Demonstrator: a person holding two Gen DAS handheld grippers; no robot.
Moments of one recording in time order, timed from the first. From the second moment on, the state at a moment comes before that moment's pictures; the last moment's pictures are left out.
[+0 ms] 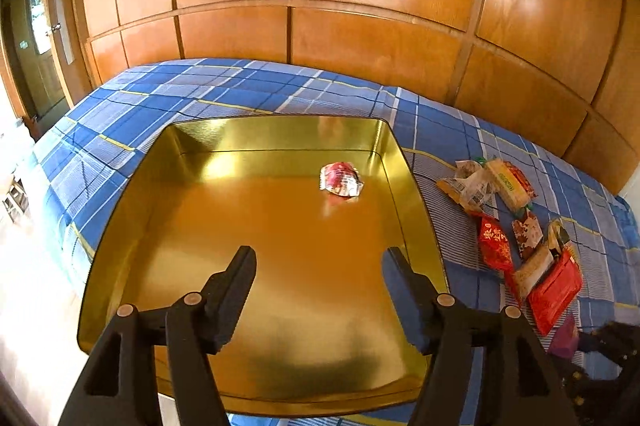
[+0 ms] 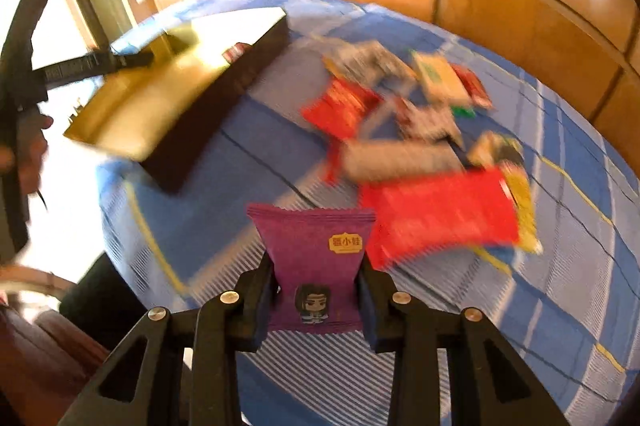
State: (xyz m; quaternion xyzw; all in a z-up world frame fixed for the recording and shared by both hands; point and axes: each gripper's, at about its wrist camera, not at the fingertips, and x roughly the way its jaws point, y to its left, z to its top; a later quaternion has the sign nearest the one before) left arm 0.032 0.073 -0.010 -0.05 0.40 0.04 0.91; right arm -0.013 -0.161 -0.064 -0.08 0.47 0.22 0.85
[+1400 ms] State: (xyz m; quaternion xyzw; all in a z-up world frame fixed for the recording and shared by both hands) left arm 0.000 0.131 -0.023 -0.10 0.40 0.09 0.91; right arm 0.061 -0.031 -0.023 -0.03 0.42 0.22 0.88
